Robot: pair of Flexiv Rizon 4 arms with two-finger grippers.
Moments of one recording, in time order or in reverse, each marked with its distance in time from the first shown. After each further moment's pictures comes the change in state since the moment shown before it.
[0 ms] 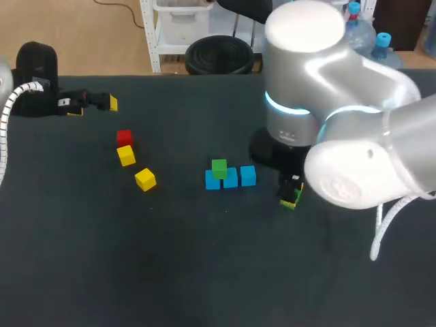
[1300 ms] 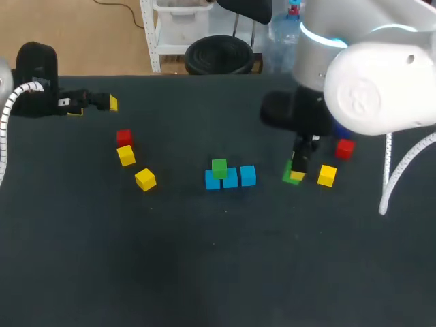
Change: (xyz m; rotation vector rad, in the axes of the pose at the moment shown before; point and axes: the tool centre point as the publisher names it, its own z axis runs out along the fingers) left arm 0.000 0.000 0.000 0.000 0.000 0.000; right arm -0.002 -0.006 -0.064 -0.159 -0.101 -0.245
